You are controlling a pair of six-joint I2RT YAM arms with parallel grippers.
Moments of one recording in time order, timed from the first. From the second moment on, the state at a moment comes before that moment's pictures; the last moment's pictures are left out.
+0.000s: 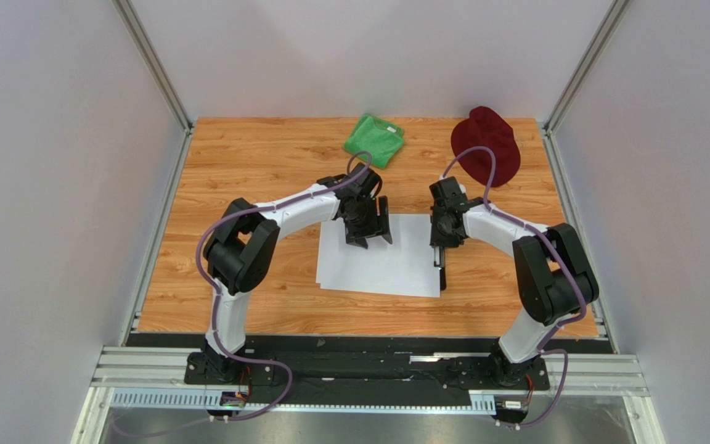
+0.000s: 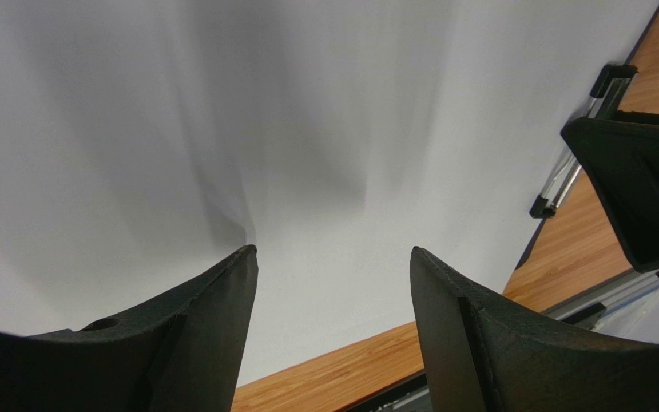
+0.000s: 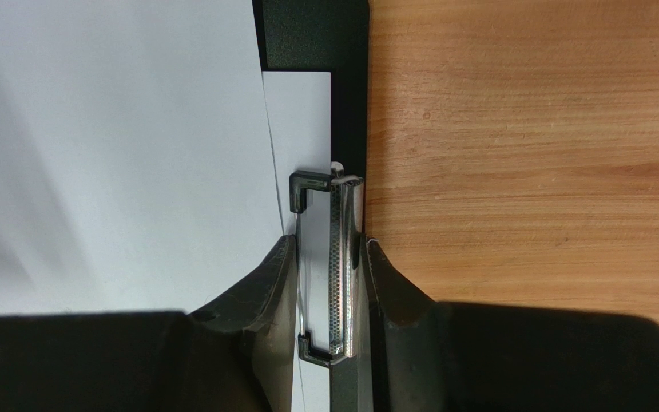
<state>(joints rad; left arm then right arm) -0.70 2.02 1.48 -0.57 0.20 -0.78 0.37 1.69 0.98 -0.45 0.14 0.43</state>
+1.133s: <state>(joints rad) -0.67 2.13 1.60 -0.61 0.17 -0.84 0.15 1.55 0.67 0.03 -0.36 0.49</state>
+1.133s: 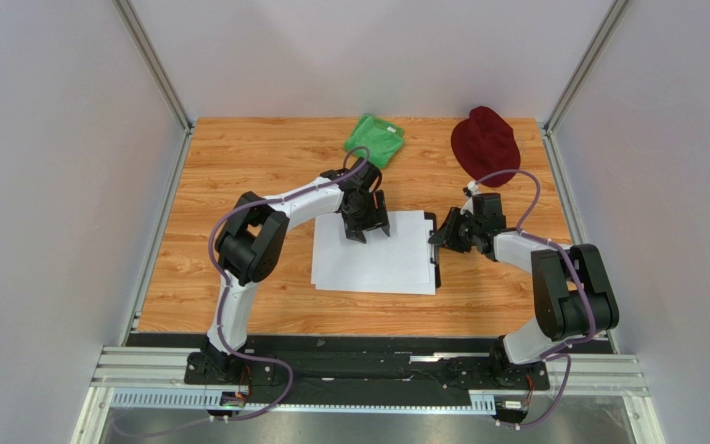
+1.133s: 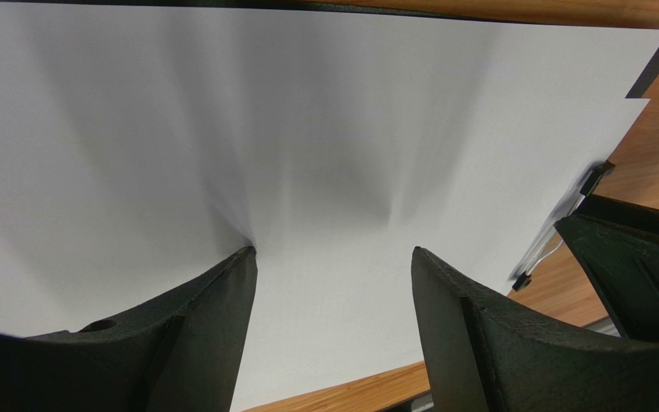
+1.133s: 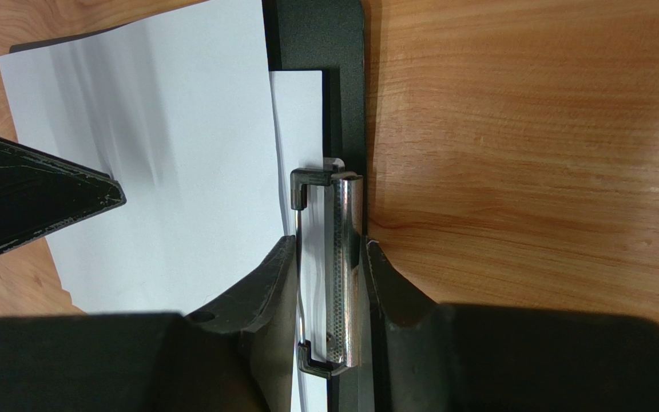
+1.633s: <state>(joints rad) -0.71 2.18 1.67 -0.64 0.22 -0.85 0.15 1.55 0.65 0.09 -0.38 0.50</state>
